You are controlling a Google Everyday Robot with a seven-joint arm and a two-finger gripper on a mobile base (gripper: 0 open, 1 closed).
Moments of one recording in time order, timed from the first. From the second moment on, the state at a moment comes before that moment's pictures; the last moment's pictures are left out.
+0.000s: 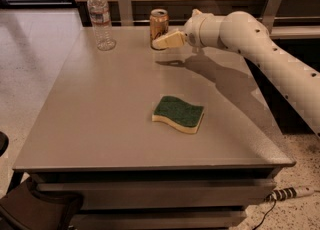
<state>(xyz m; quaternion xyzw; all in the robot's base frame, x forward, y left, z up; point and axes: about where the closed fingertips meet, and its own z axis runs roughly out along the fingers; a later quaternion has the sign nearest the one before) 0.797 -0.063 0.892 -0.35 0.72 0.13 0.58</state>
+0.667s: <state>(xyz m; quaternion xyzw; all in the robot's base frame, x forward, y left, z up) 0.825 -0.051 0.889 -0.32 0.71 0.19 0.60</state>
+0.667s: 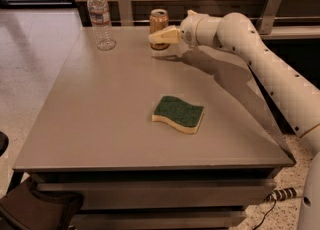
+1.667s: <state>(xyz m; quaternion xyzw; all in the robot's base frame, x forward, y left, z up) 0.835 -0.036 0.891 -0.32 0.70 0.21 0.61</state>
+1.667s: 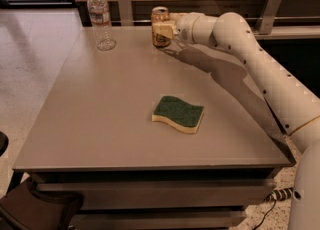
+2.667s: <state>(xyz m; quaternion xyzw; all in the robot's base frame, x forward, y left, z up) 0.835 -0.031 0.889 -0.32 0.70 0.21 0.61</state>
